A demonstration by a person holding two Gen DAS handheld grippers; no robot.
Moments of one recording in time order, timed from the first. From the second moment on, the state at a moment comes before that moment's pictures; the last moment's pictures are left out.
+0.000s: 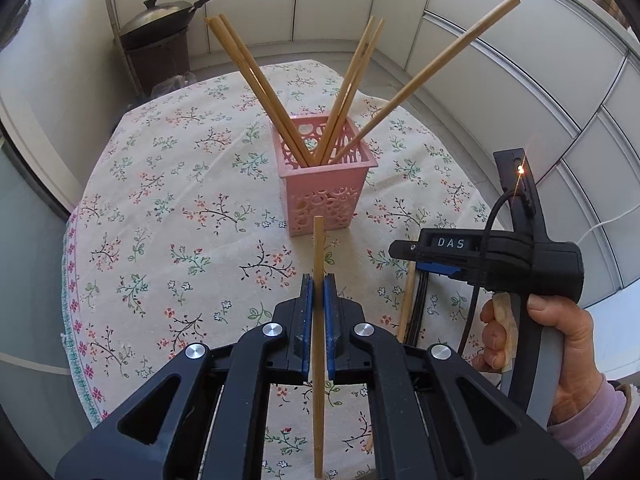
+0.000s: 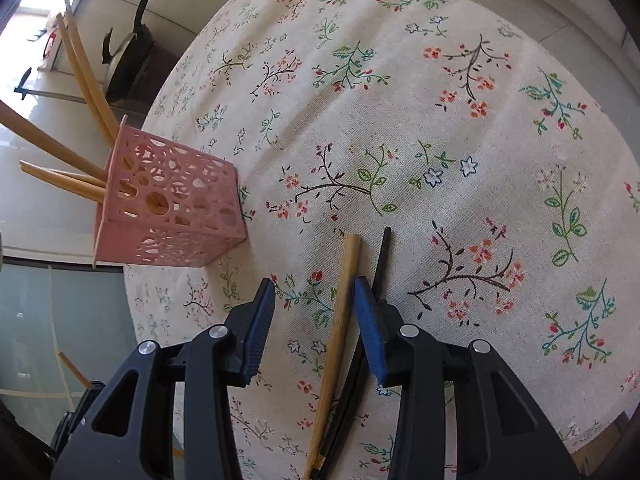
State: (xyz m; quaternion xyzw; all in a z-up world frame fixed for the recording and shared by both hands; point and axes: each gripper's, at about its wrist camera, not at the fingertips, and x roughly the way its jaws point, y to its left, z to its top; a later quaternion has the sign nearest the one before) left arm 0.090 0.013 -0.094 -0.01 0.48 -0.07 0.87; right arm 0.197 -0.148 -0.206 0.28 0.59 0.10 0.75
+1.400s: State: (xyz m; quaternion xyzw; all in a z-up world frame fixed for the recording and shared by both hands) left arm 0.041 0.052 -0.011 -0.05 0.33 0.01 0.94; right arm 0.054 -0.179 -0.032 0.26 0.37 0.17 0.88
